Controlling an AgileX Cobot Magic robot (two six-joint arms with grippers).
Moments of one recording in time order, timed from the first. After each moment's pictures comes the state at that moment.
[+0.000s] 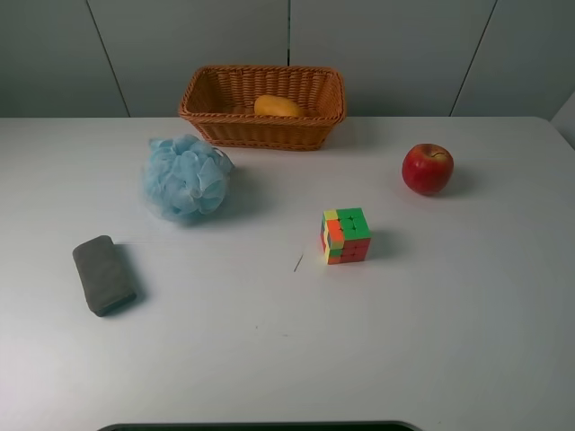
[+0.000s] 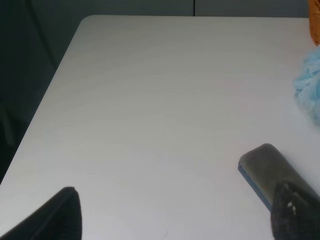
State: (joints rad) left arm 0.04 0.00 -0.51 0.12 1.09 -0.10; right arm 0.01 1.29 -1.78 0.01 1.21 -0.35
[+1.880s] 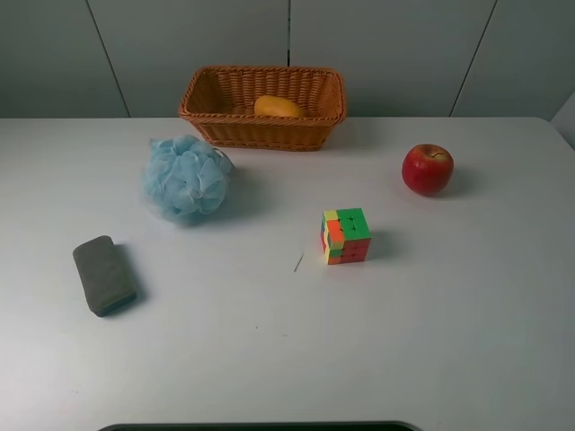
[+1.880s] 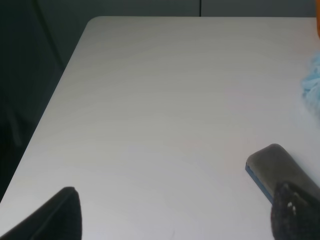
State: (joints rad) left arm 0.04 0.00 -0.51 0.14 1.09 -0.10; right arm 0.01 0.00 -0.51 -0.04 1.10 0.01
